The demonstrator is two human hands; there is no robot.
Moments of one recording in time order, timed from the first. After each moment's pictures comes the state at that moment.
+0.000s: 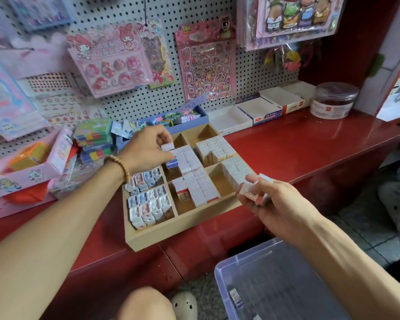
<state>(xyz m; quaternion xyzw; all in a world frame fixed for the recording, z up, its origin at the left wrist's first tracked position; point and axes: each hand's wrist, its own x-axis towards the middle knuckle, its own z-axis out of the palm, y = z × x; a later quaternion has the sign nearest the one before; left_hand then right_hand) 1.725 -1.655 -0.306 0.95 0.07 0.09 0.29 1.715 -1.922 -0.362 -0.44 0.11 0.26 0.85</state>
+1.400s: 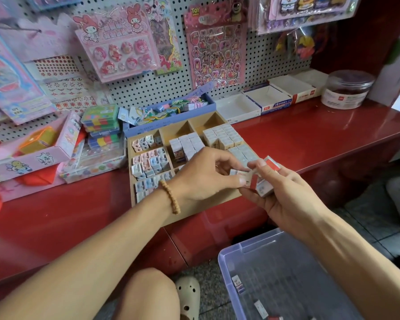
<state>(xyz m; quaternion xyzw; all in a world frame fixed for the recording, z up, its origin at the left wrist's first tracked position) 1.682 -1.755 -0.334 0.89 -0.03 -0.03 0.45 1.703 -1.926 -0.365 -0.47 -0.02 0.26 0.85</state>
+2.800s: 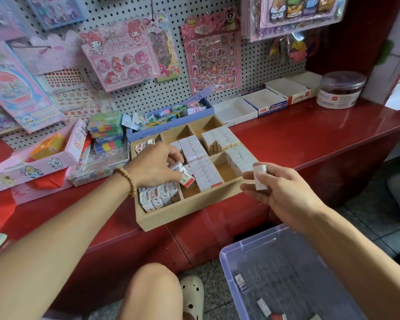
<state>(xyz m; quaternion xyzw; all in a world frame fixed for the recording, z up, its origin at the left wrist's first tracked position) 1.669 -1.688 -0.308 0.98 0.08 -0.01 0.17 1.703 -1.941 -0.372 -0.61 -0.02 0.22 0.76</state>
